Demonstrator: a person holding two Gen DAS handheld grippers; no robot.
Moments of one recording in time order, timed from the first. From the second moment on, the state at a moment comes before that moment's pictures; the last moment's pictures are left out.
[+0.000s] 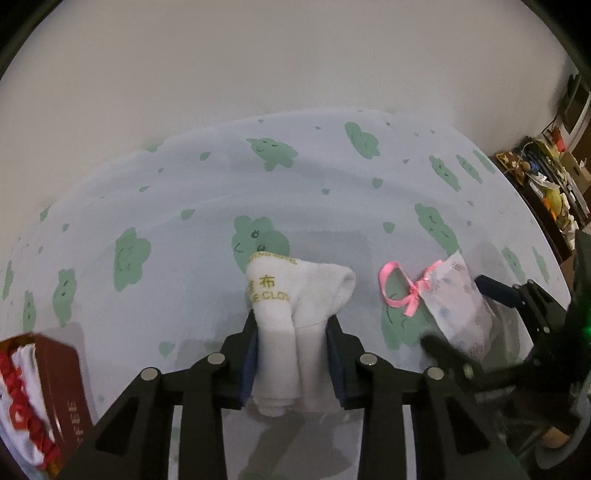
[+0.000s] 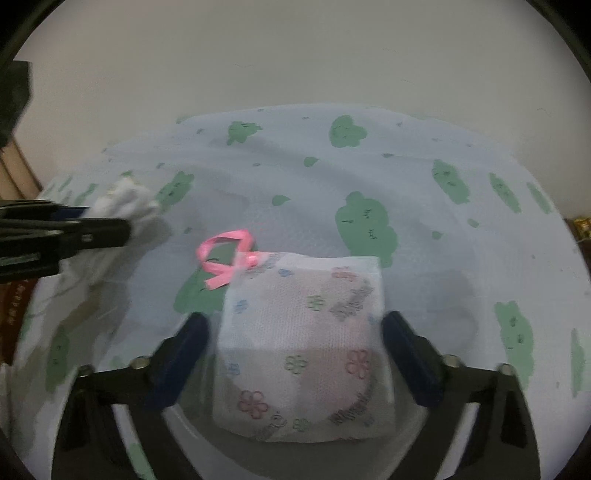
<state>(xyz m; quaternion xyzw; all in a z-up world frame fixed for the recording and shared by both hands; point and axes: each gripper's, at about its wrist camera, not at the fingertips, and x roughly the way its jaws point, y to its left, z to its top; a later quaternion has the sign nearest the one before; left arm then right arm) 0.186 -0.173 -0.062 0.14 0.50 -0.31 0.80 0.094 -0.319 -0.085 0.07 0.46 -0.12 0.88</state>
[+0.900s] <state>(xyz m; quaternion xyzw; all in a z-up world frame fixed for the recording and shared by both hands) 0.132 -0.093 0.015 0.07 0.47 -0.24 0.84 0.082 -0.330 -0.079 0.08 0.43 -0.11 0.89</state>
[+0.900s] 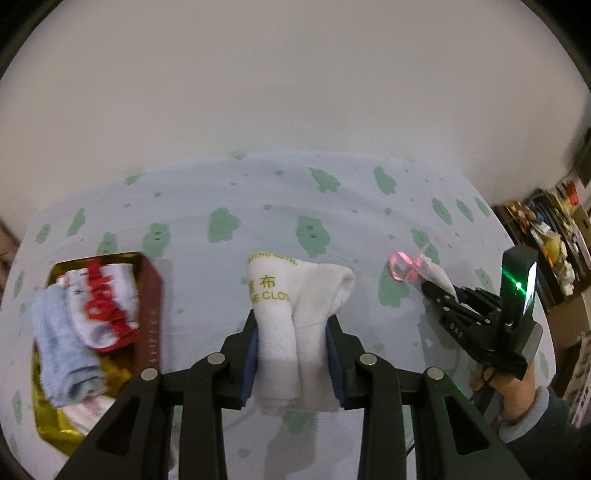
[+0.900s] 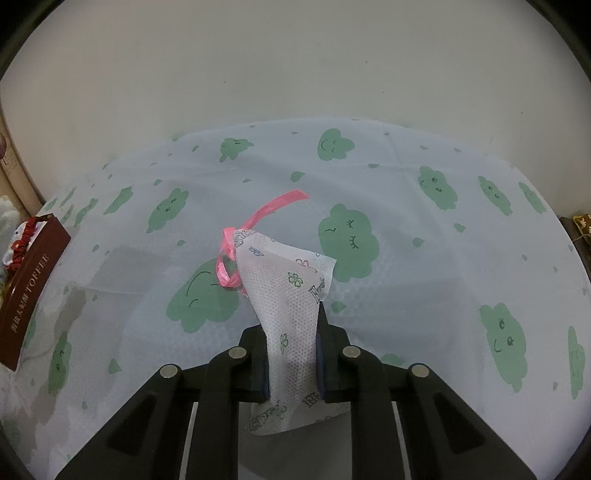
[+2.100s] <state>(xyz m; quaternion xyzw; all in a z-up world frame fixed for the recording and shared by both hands) 0.151 0.120 0.010 0.06 0.48 -0.08 0.87 0.082 -0.331 -0.079 0.09 0.43 -0.11 0.89</state>
